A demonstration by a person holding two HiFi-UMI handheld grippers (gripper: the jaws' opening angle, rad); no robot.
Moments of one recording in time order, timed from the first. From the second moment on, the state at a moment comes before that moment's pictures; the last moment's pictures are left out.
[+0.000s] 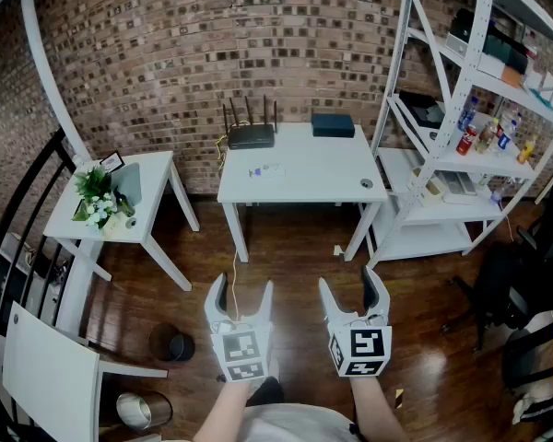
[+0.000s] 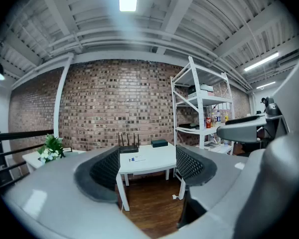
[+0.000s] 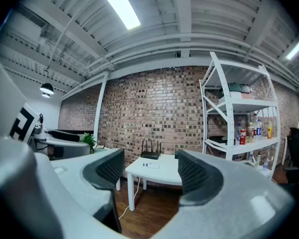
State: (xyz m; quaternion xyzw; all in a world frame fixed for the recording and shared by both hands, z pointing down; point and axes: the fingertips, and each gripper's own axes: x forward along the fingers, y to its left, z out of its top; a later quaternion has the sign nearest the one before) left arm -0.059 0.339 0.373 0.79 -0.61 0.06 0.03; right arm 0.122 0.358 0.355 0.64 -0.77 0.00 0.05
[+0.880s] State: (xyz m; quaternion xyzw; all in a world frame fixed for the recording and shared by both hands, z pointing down) left arm -0.082 0.065 0.409 0.78 -0.61 0.08 0.06; right arm 0.087 0.083 0.379 0.60 -0.79 0.02 0.06
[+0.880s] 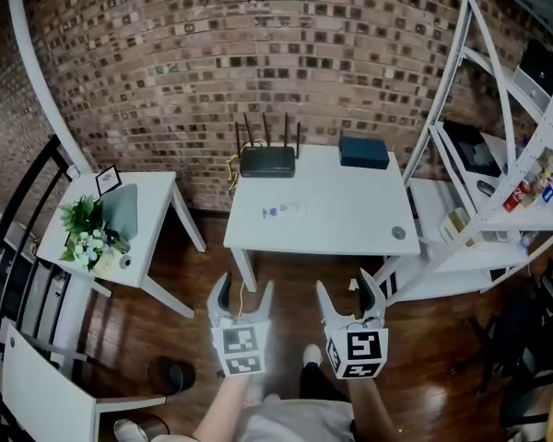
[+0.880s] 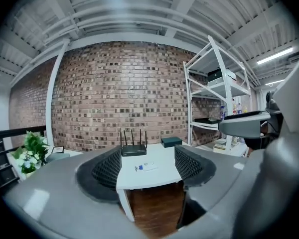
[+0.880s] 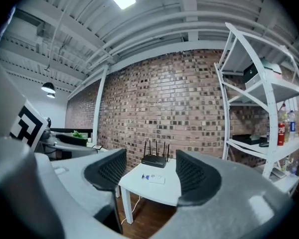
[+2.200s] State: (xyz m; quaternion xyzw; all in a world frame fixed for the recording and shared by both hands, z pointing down) left arm -0.120 -0.247 0.513 0.76 -0.61 0.16 0.15; right arm -0.024 -0.265 0.531 0.30 -0.90 0.08 0.31
